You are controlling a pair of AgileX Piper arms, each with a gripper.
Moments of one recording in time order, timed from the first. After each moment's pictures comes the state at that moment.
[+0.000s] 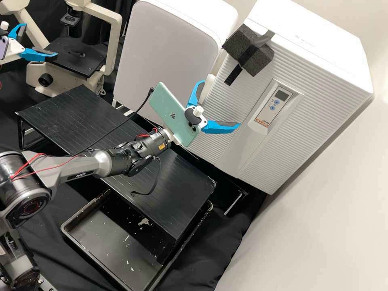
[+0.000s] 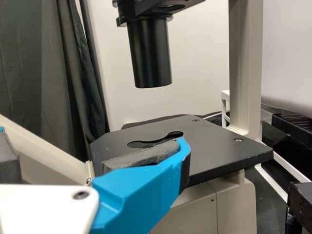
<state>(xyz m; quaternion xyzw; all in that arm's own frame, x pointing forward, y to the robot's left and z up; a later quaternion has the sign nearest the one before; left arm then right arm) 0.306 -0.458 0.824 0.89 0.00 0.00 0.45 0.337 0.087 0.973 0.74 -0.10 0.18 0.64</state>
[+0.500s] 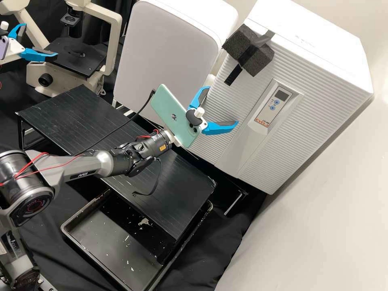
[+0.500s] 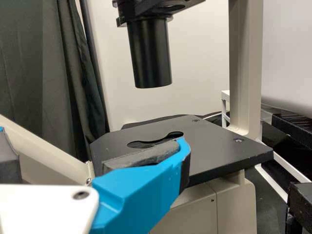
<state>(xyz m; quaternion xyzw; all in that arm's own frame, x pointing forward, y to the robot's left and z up) 0.306 -0.458 0.824 0.89 0.00 0.00 0.45 0.341 0.082 0.969 0.74 -0.11 0.17 0.65</state>
